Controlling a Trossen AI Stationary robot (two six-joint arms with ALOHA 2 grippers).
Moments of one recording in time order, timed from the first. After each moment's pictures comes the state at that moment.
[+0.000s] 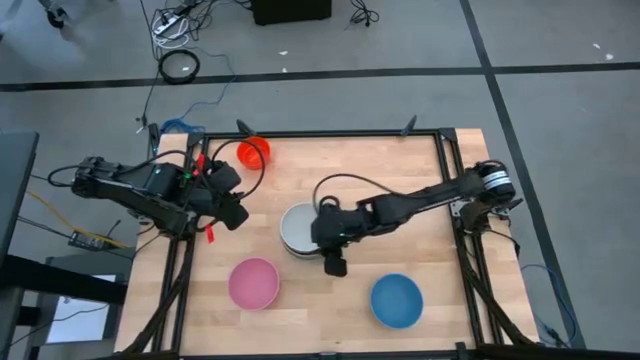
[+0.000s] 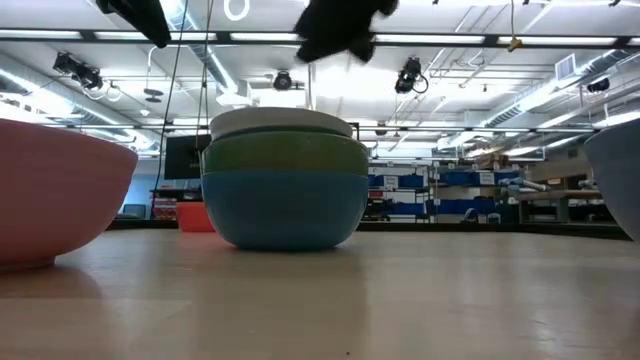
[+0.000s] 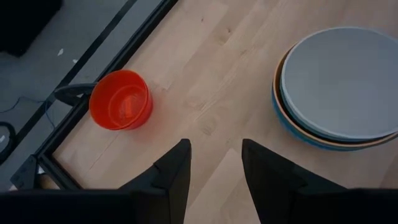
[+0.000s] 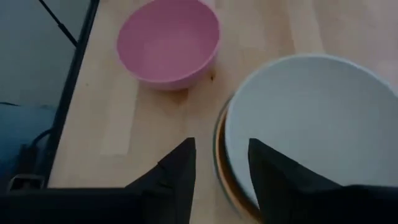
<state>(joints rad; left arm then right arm) -0.25 1.12 1.32 -1.38 -0.61 -0.74 0.23 1.76 1.50 -0.54 0.05 0.23</state>
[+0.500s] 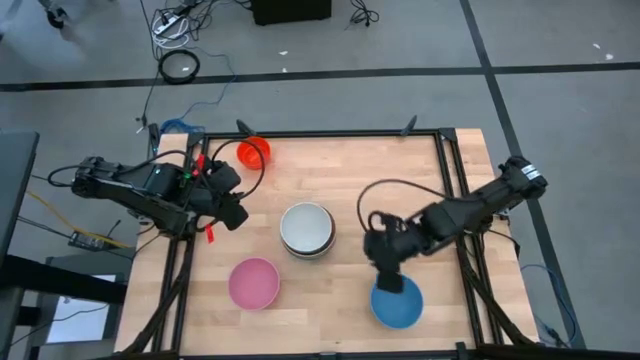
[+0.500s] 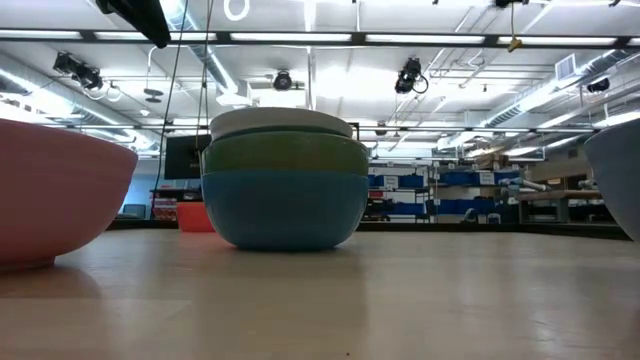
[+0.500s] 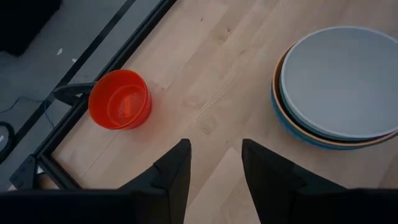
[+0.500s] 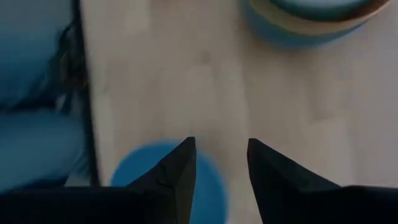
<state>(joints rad) -0.25 1.12 1.32 -1.38 -0.61 -0.74 0.49 1.55 1.50 -1.09 0.12 0.63</state>
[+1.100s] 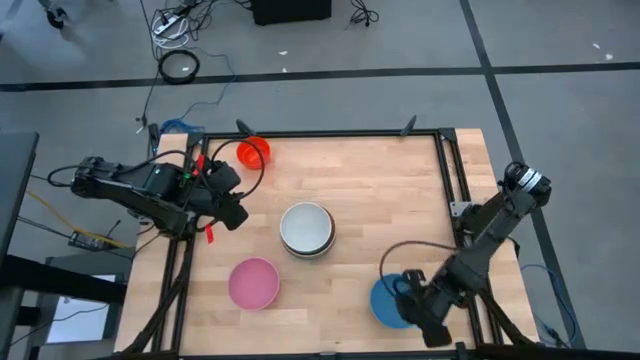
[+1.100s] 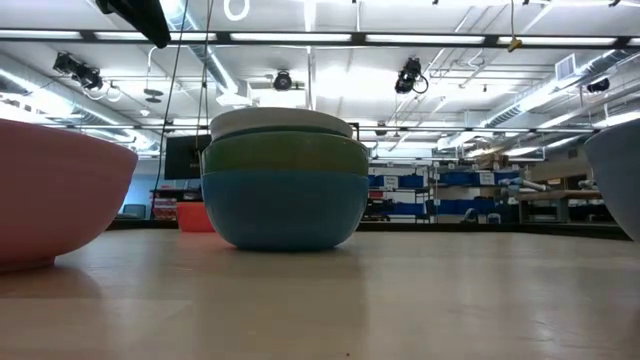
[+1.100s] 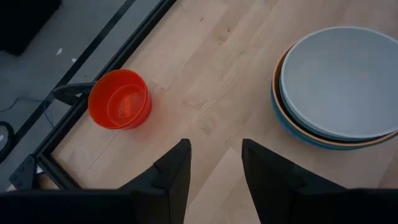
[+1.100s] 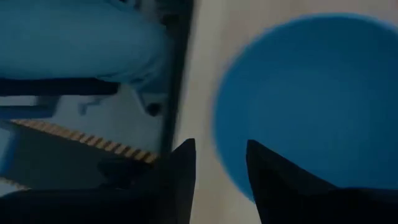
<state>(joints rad) -0.25 1.12 1.32 -1.38 -0.61 -0.74 0.86 1.55 1.21 -0.75 -0.04 0.73</state>
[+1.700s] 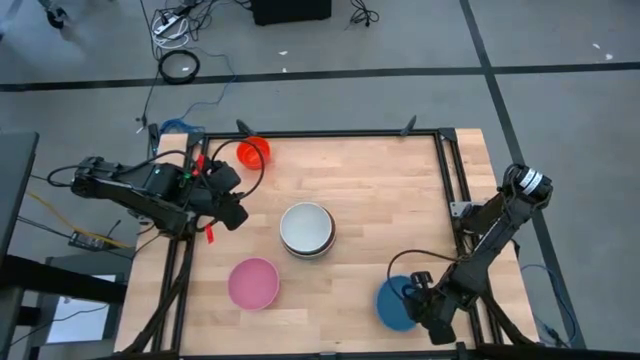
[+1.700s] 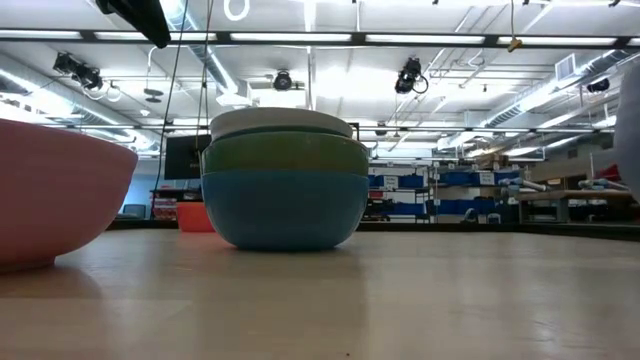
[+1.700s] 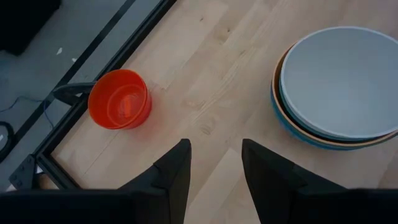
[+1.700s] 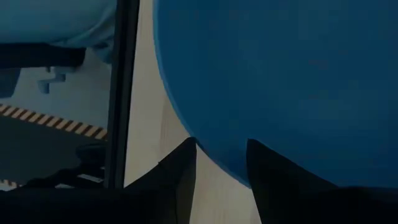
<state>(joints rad) -0.25 1.12 1.32 -1.38 -0.61 -0.74 0.93 1.55 0.95 -0.59 -0.02 0.81</state>
